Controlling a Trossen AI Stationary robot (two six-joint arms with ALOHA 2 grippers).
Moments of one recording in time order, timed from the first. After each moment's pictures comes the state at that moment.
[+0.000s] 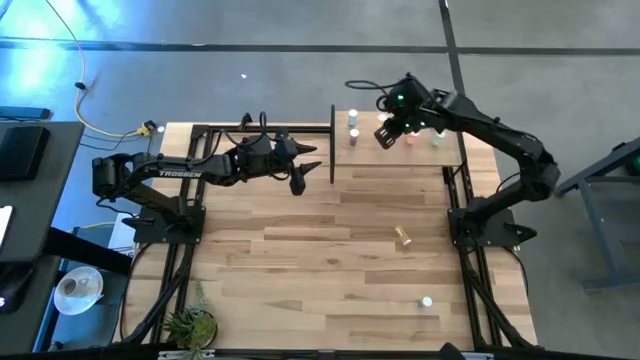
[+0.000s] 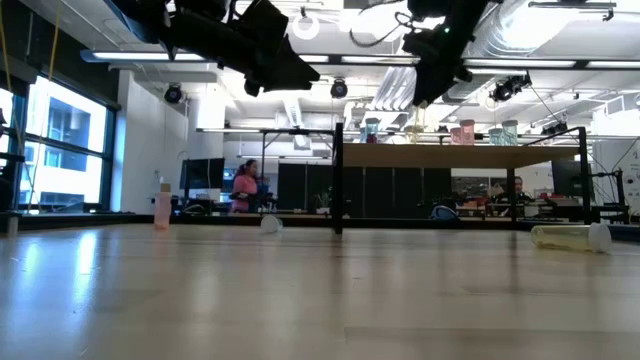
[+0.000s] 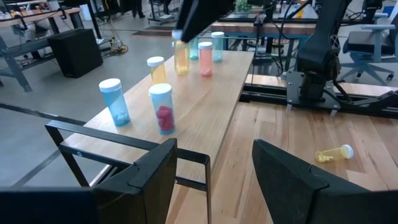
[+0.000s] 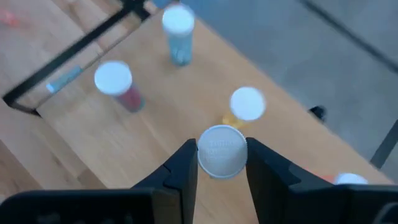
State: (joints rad) left arm 0.41 1.38 0.80 0.35 -0.07 0.05; right arm -0.62 1.43 1.45 -0.95 0.13 0.11
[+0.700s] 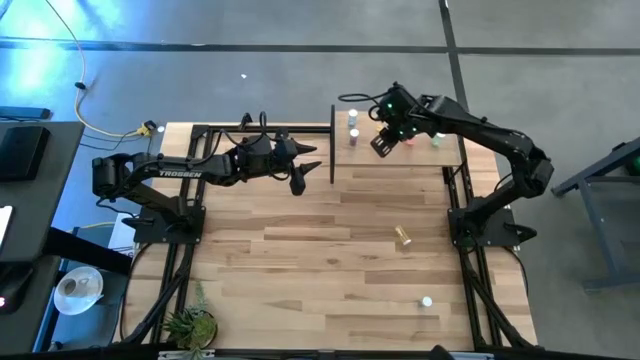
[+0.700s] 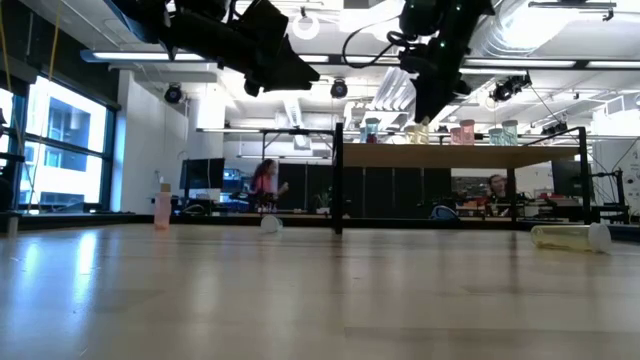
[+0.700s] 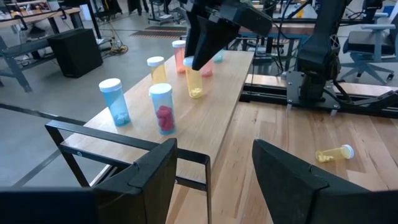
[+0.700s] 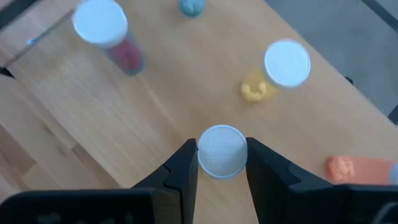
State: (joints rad) left arm 0.41 1.38 0.80 0.35 -0.07 0.06; right arm -0.60 1.49 1.42 -0.99 0.12 0.13
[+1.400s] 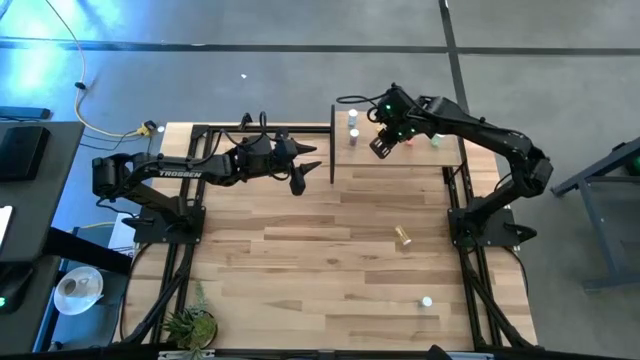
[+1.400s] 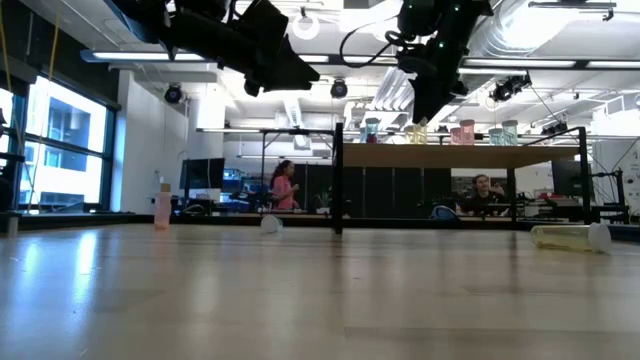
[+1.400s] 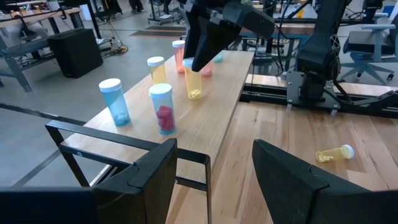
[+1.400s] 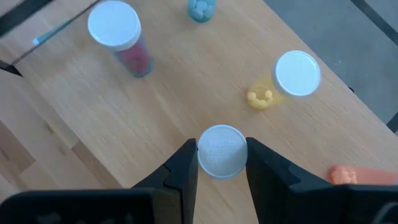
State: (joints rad) left arm 0.41 1.38 0.80 0.35 -0.07 0.06; right arm -0.59 1.50 1.42 -0.98 0.13 0.10
